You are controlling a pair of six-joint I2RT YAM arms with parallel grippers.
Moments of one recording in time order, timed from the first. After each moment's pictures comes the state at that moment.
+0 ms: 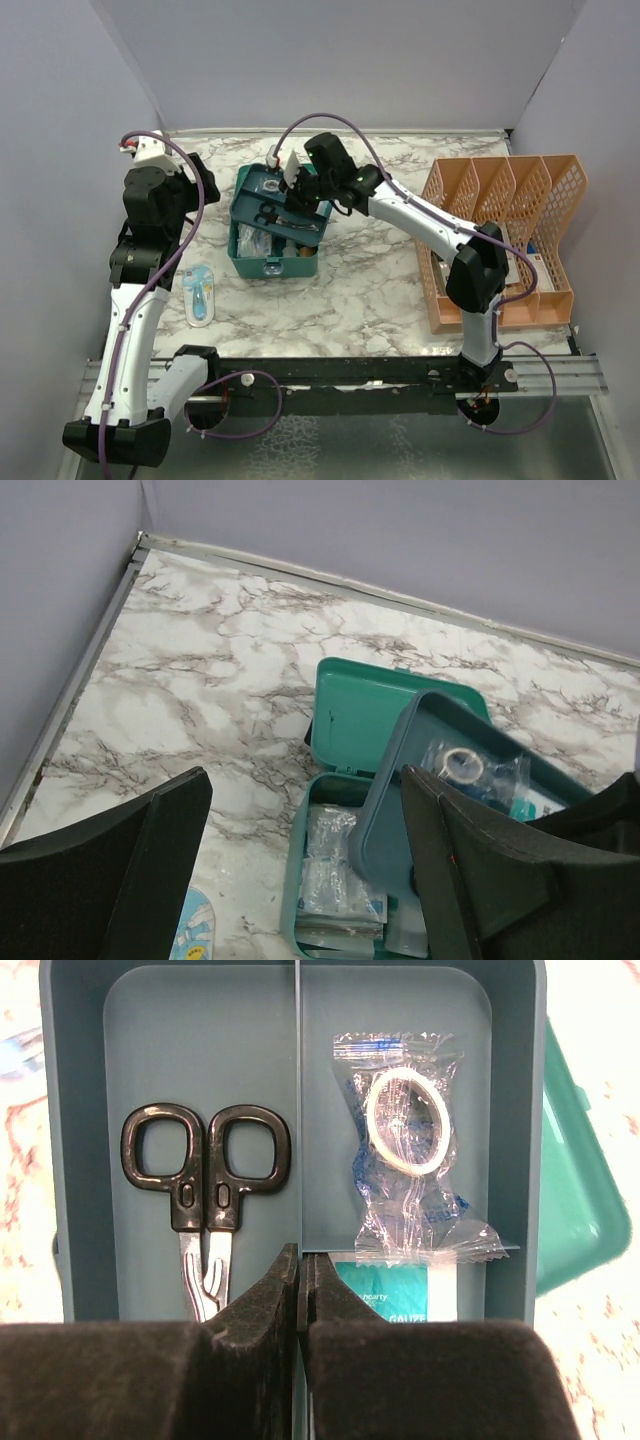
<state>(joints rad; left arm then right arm) -0.08 0.91 1.15 -0.47 -0.13 -0.28 0.78 1.96 1.83 -0.46 -0.33 -0.32</state>
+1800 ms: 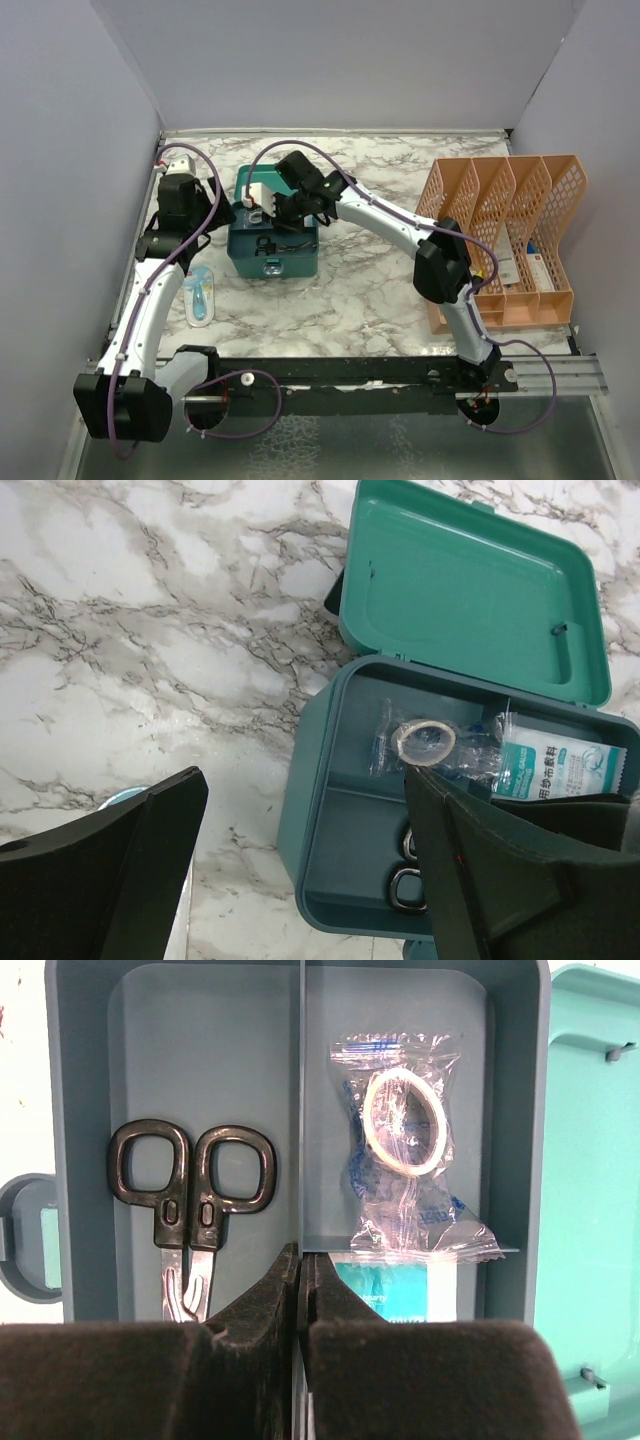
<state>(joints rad) -0.07 1.04 0.98 -0.51 -0.09 -0.38 0.86 2.20 2.04 -0.70 -0.41 -0.67</state>
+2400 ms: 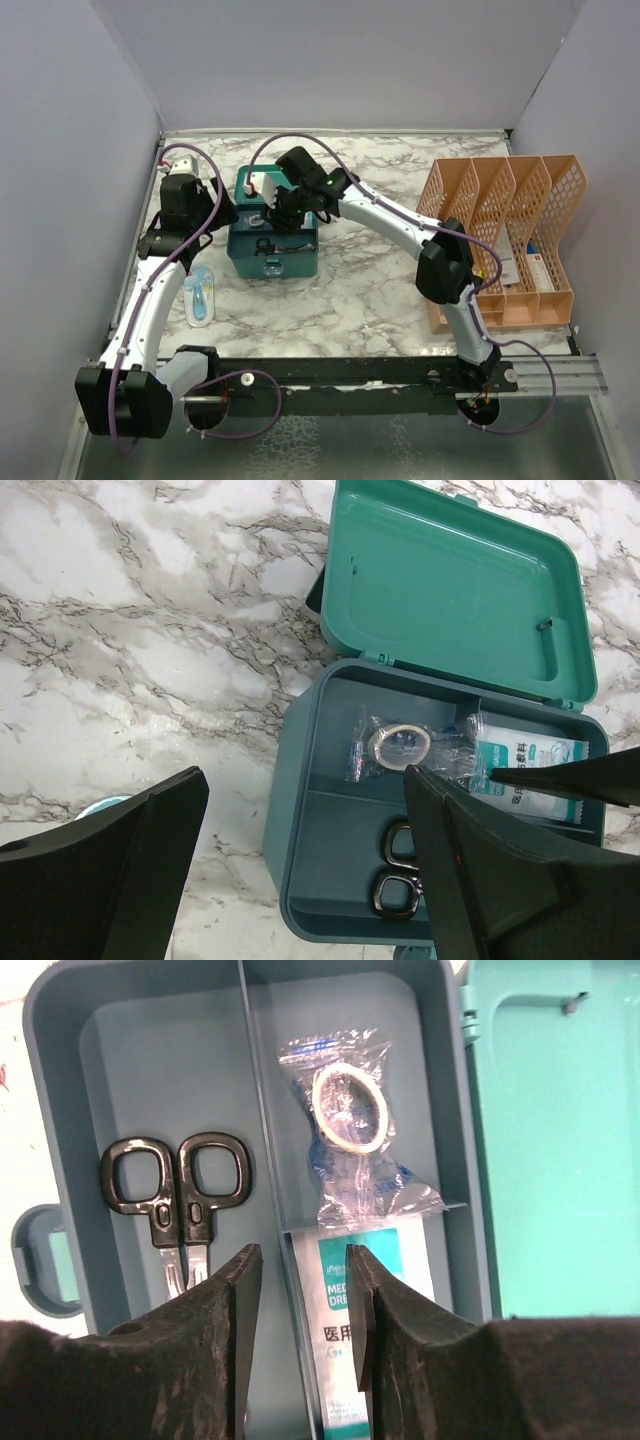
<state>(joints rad) -0.07 1.06 0.95 -0.46 -0.05 -0.39 0.86 2.19 2.06 -0.69 -0.36 -0.53</state>
